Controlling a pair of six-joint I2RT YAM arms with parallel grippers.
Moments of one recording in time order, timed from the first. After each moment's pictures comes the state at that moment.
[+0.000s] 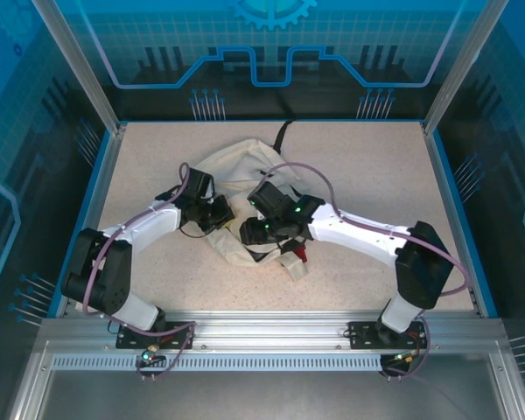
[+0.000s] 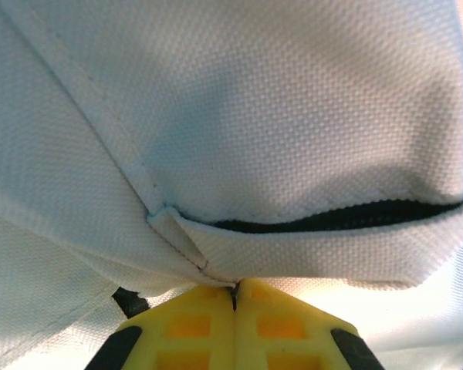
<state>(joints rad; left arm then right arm) -0.30 1.52 0.92 -0.40 0.40 -0.89 0.91 1.68 1.29 -0.62 -0.12 0.71</state>
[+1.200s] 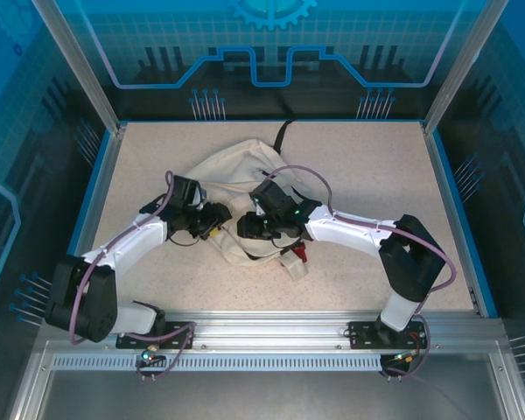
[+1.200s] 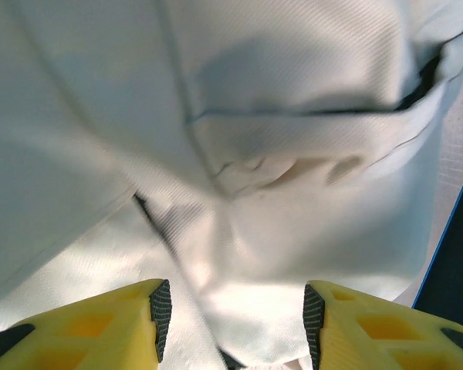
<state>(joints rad) -0.25 1.34 0.79 -0.44 0.44 -0.91 0.86 1.72 1.18 -0.33 -0.21 0.82</state>
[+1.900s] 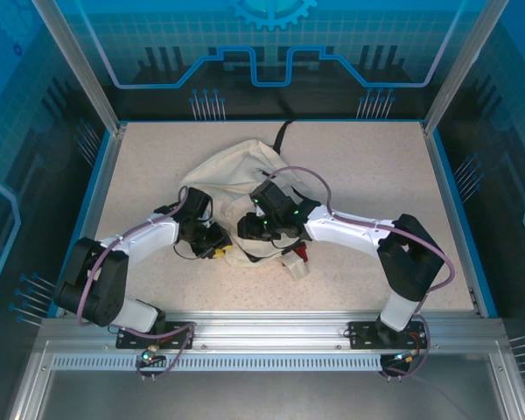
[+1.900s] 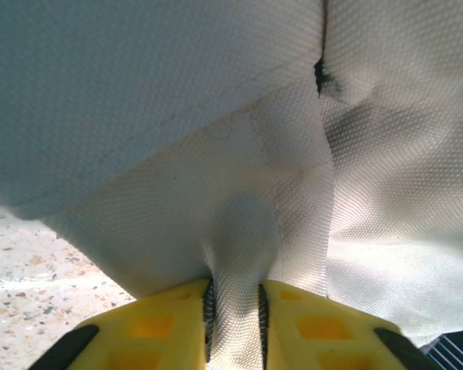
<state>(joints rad) -0.33 1.45 0.76 -0.58 0.45 -0.92 0.86 1.73 1.18 -0.34 -0.22 0.83</state>
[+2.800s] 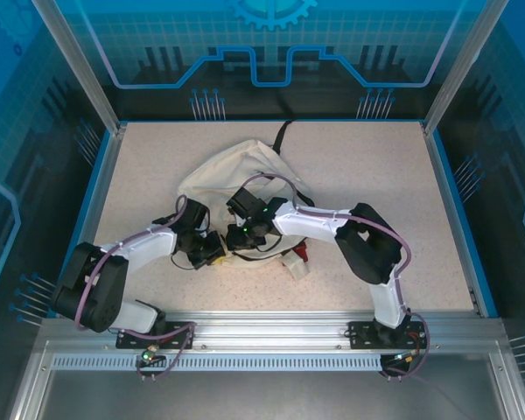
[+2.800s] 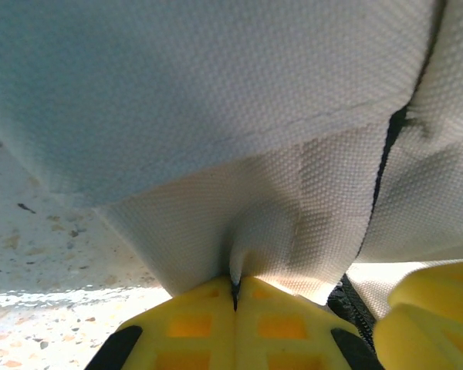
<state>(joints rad) -0.32 1.42 0.63 -0.48 0.40 -0.90 0.92 2.02 1.44 -0.53 -0.27 0.71</state>
